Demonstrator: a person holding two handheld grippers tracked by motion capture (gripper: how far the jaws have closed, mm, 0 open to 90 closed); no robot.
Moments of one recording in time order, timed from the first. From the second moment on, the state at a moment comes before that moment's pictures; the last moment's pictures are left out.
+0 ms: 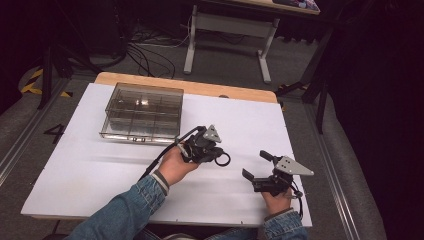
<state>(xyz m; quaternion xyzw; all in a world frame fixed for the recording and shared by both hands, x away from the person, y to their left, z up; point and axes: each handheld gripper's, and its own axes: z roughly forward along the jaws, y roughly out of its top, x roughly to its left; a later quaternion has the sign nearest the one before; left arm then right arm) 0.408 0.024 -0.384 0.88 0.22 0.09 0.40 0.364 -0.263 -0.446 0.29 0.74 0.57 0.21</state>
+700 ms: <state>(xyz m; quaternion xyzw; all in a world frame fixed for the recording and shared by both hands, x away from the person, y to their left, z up) 0.416 0.071 -0.357 0.87 0.25 0.12 0.41 0.364 -0.263 -0.447 0.29 0.74 0.57 0.21</state>
